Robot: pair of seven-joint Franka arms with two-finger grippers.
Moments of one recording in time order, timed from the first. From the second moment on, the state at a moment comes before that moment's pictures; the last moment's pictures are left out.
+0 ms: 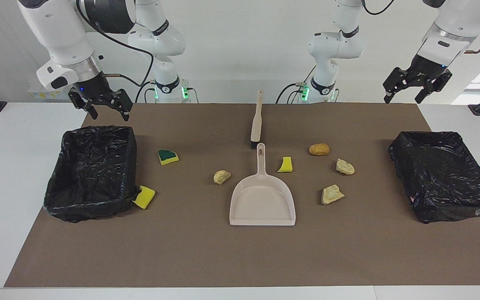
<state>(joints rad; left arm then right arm) -0.16 -0.05 0.12 -1.52 -0.03 1.50 -0.02 -0.05 -0.01 0.02 -1.62 0.00 1.61 0.07</state>
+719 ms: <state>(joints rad) -0.16 -0.05 0.12 -1.52 -0.03 1.50 -0.02 -0.05 -0.02 0.02 -1.62 0.00 1.61 0.07</state>
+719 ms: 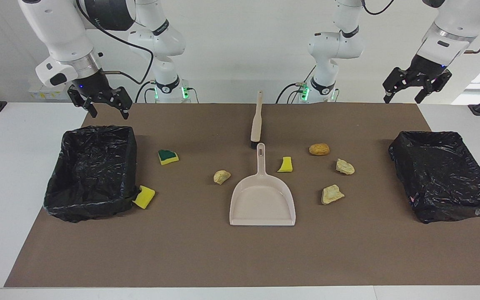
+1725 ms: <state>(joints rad) -0.16 -0.06 0.11 -1.52 -0.03 1.50 -0.02 -0.04 -0.02 0.03 -1.62 0.00 1.61 0.07</state>
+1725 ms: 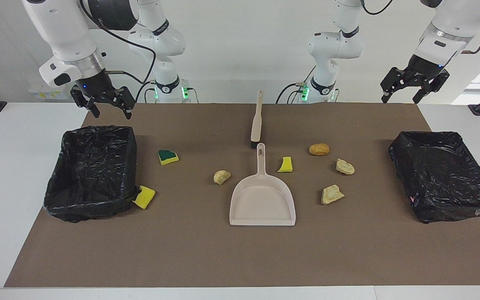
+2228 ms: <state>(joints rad) -0.17 -0.07 0.10 -1.54 -0.03 1.50 -0.02 -0.04 -0.02 0.03 -1.62 0.00 1.61 0.07</state>
